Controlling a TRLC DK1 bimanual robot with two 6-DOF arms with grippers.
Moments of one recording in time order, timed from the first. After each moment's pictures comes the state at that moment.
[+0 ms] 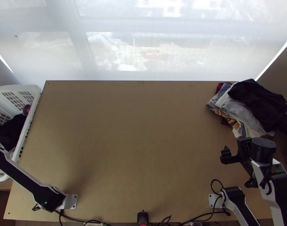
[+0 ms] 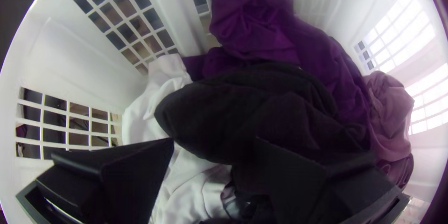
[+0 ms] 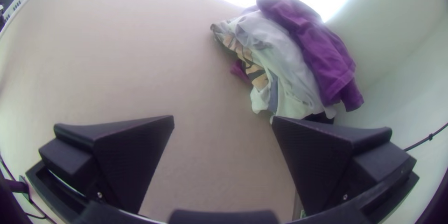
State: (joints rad) left arm 0.97 2.55 1.99 -0.56 -0.24 -0.27; right arm 0.13 0.58 0.81 -0.99 0.24 -0.22
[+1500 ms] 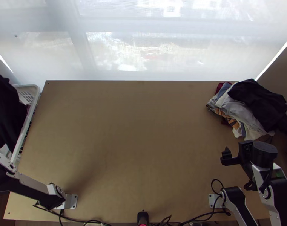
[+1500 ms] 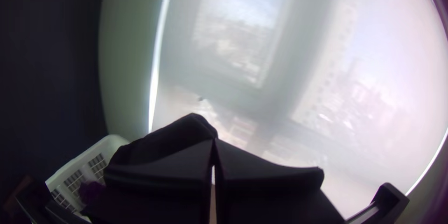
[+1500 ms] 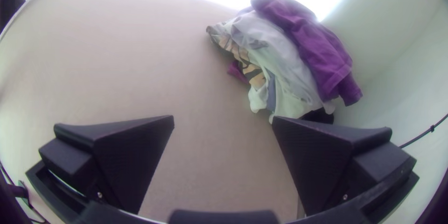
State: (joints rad) left arm 0.62 1.66 2.11 -0.69 0.24 -0.18; right arm 0.11 0.52 0.77 -0.97 0.24 -0.21
